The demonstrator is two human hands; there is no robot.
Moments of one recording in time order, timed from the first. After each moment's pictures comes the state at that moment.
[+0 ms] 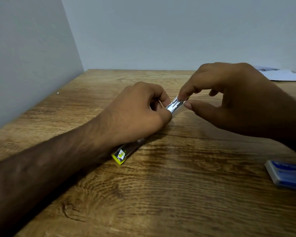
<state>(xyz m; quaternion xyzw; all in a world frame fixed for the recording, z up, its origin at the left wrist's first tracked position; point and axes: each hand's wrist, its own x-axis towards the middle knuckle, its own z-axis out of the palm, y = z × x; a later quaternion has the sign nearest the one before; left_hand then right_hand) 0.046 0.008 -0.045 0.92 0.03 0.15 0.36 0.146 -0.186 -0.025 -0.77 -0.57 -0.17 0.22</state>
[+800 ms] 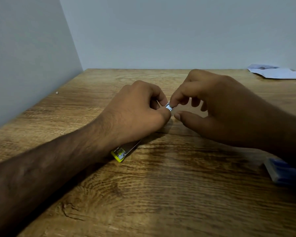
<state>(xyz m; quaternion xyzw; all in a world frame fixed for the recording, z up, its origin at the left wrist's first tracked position) 0.048 0.005 -0.044 0.94 0.07 0.18 0.27 0.129 -0.170 -0.035 -0.81 -0.53 -0.13 0.21</state>
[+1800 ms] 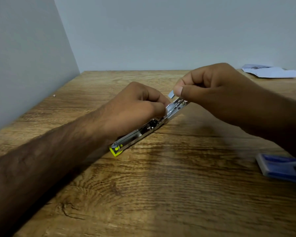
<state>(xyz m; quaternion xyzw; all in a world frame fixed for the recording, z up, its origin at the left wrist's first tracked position) 0.047 0.012 -0.045 0.87 0.03 0.07 0.49 0.138 -0.168 -0.028 -0.80 -0.40 0.01 0.45</state>
